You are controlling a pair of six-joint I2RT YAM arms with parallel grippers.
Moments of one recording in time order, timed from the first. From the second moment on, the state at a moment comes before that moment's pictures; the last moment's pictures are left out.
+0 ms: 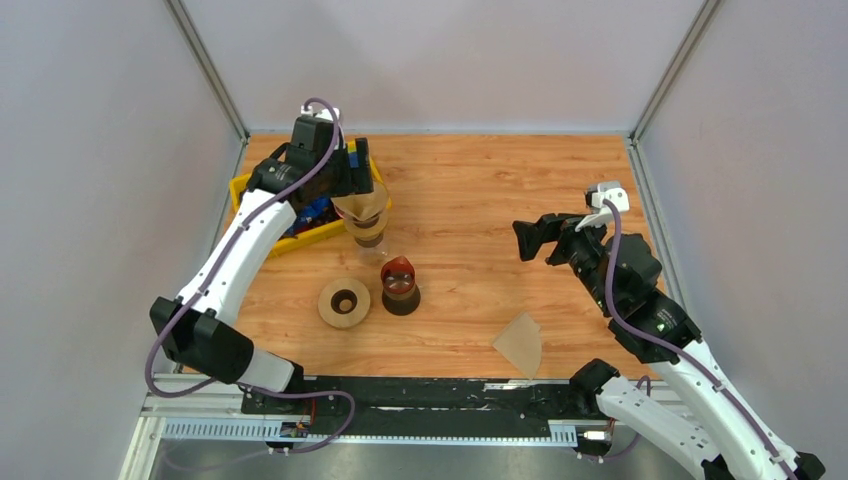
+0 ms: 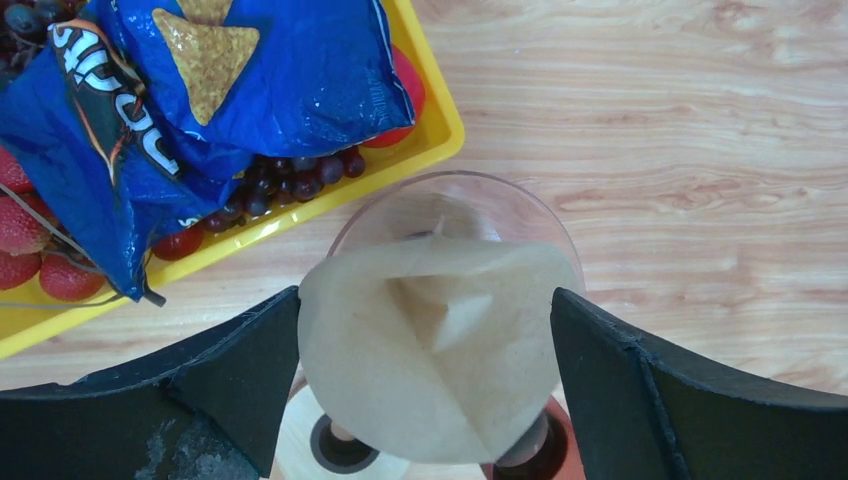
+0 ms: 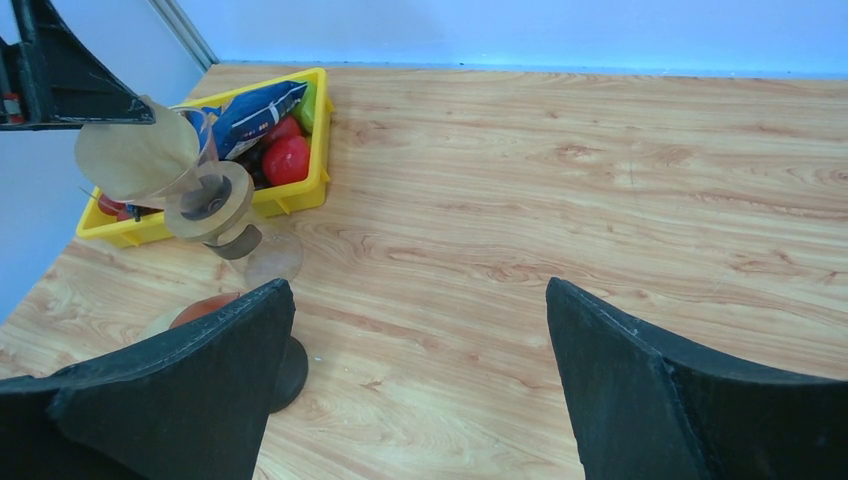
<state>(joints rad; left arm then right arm) -0.36 1.46 1.54 -0.80 -0.12 -0.36 0.63 0.65 0.90 -0.36 0.26 0.26</state>
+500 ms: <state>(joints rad) -0.36 1.34 1.58 -0.79 -0.05 -0.37 0.63 0.65 0.90 -0.36 0.27 0.26</state>
